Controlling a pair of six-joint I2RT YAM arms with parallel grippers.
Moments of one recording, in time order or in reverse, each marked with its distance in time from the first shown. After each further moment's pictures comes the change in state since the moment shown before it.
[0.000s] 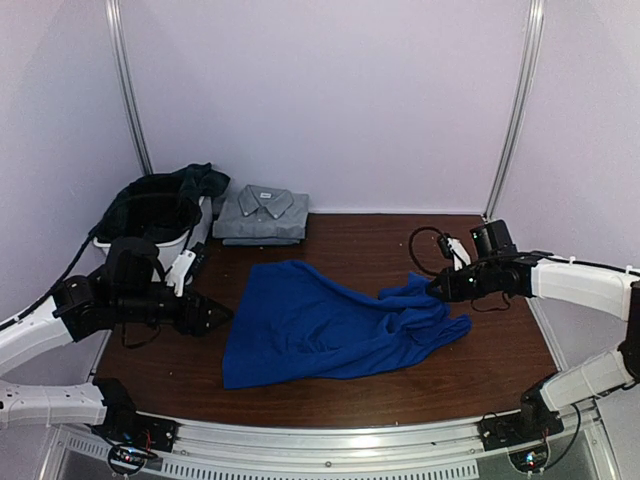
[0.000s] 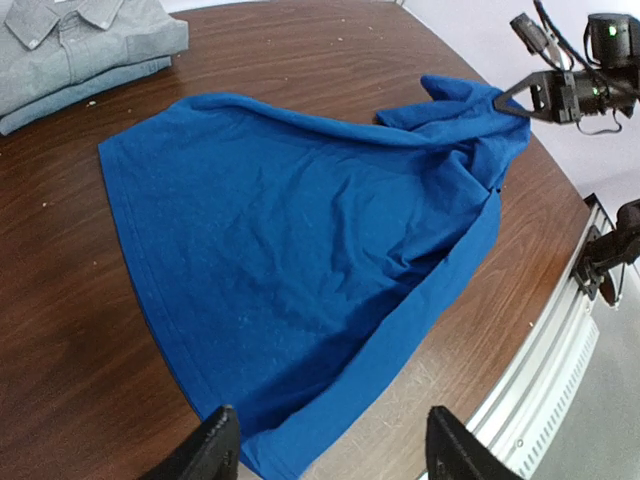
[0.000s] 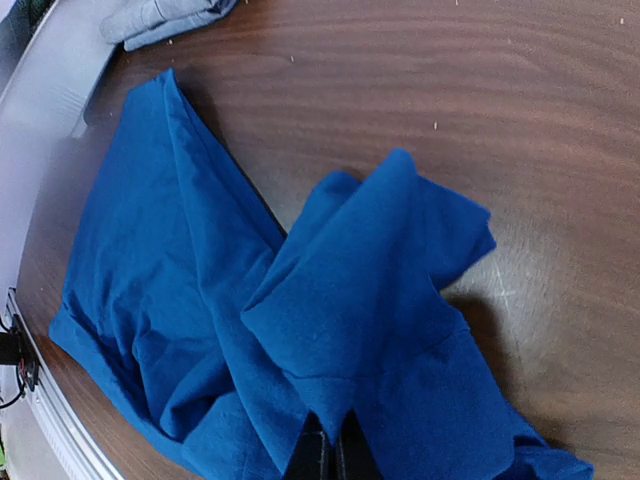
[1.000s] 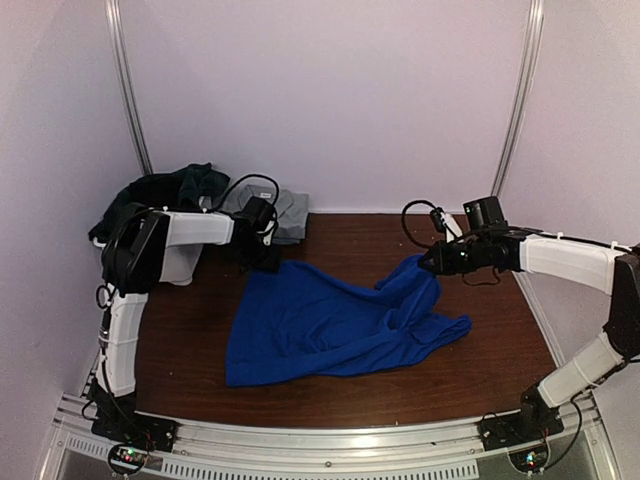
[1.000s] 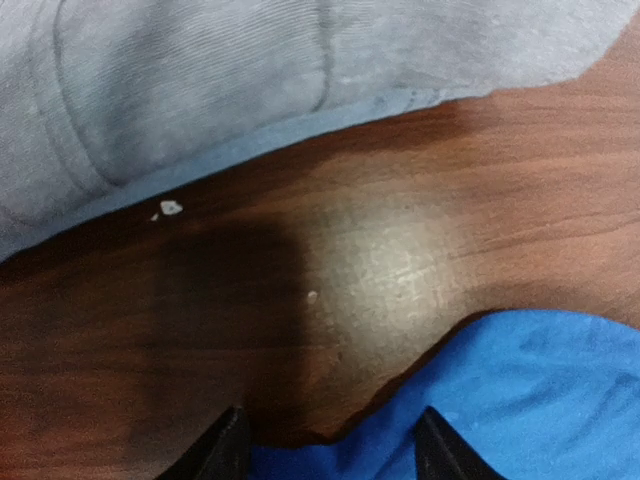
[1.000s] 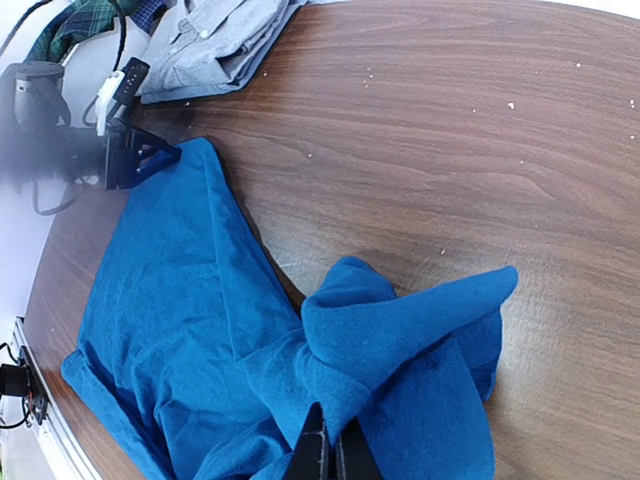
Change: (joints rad) left arm 0.221 1.452 0.980 0.083 -0.272 0.055; right arm -0.032 0.145 0.177 0.026 -0.026 -0.026
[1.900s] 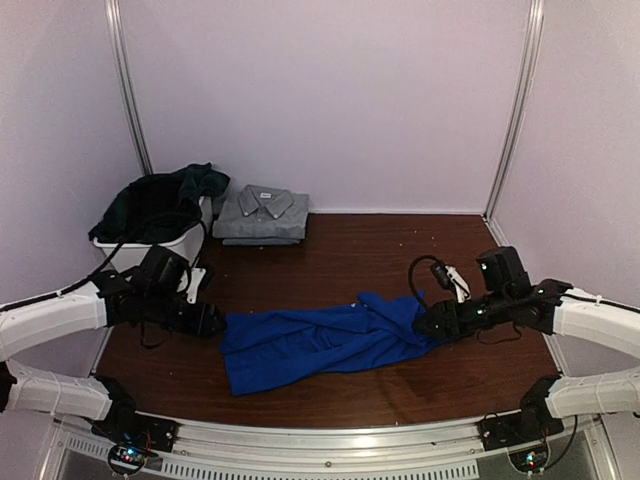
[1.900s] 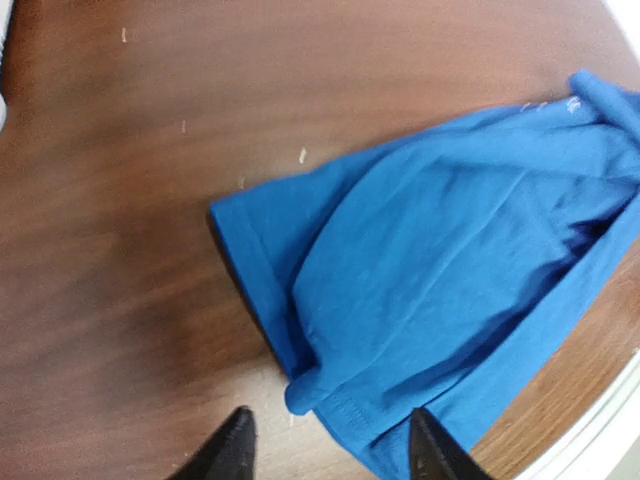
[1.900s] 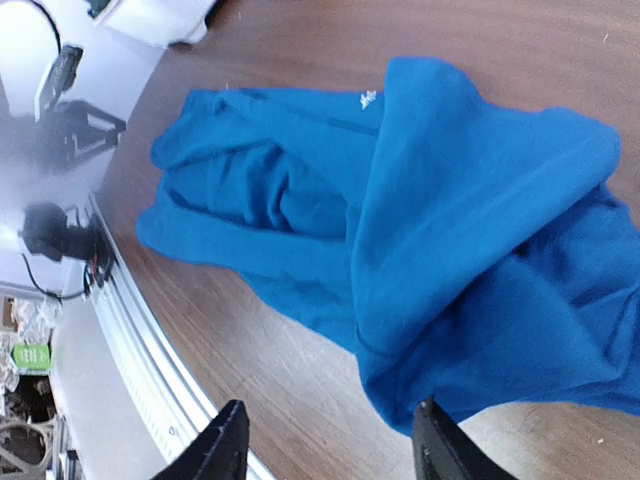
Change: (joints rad) left arm -0.090 -1.143 -1.026 -0.087 0.190 -0.117; right arm 0.237 -0.408 -0.387 -0.086 -0.116 0.119
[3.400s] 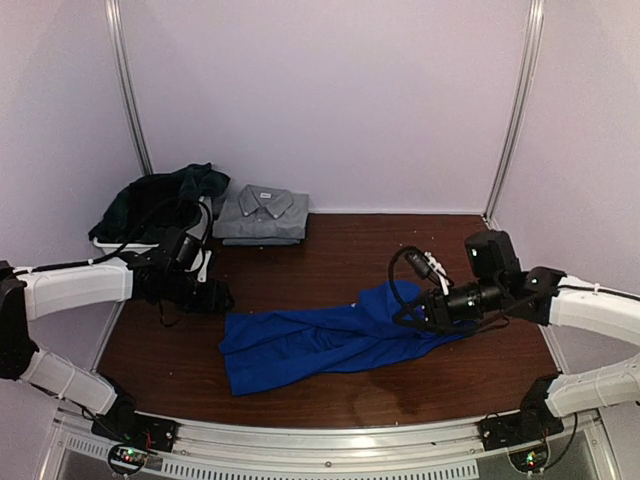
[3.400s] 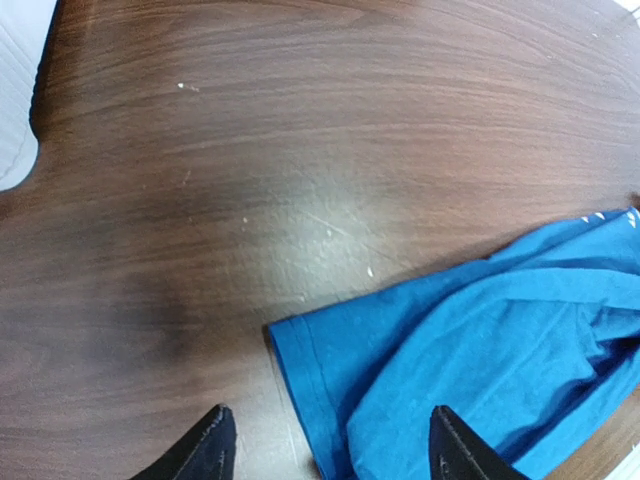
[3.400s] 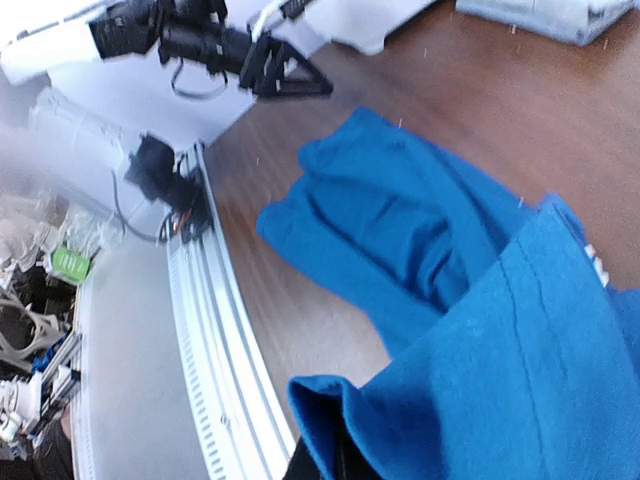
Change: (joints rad) left arm 0.092 0.232 0.144 0.114 -0.056 -0.051; right arm 0.080 0.072 0.198 0.085 -0.174 -0.167
